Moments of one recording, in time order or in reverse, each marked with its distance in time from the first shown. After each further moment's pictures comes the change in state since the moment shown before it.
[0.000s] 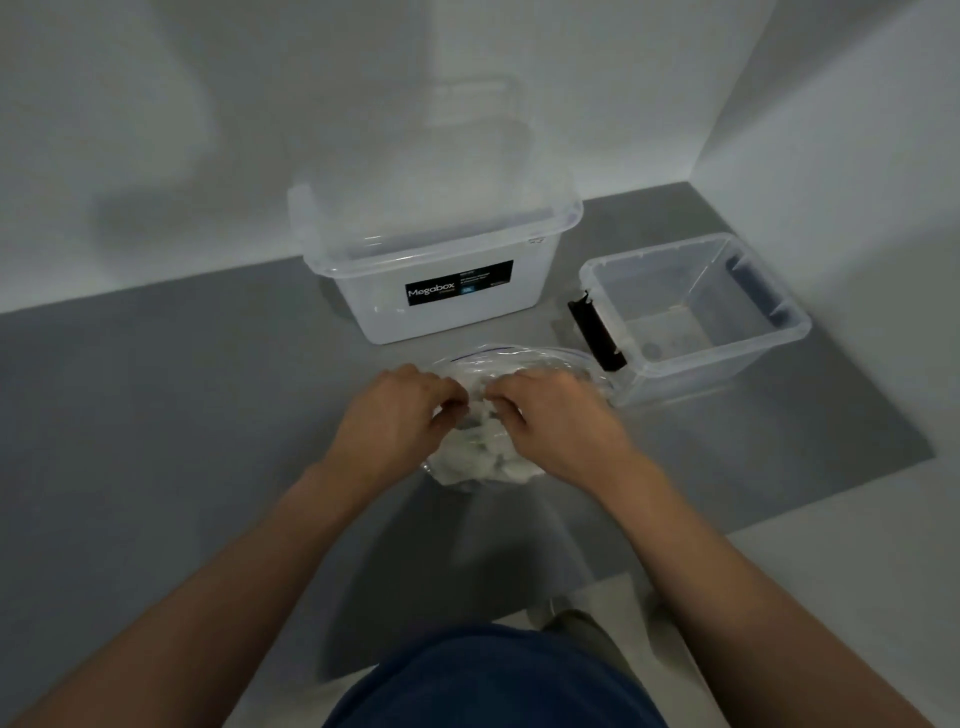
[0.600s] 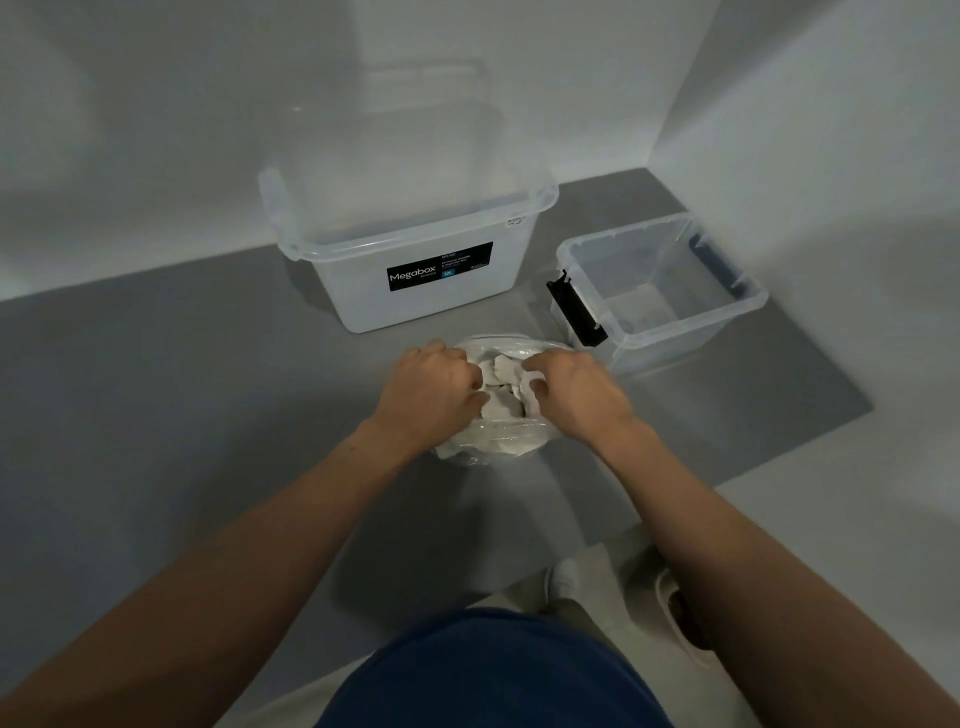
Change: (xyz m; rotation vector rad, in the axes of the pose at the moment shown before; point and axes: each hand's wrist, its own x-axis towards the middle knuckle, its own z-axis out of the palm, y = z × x) left_hand 0.030 0.009 0.038 0.193 -0.068 0.144; right_hand -0.004 0.034 0.018 -0.070 -0.163 0.405
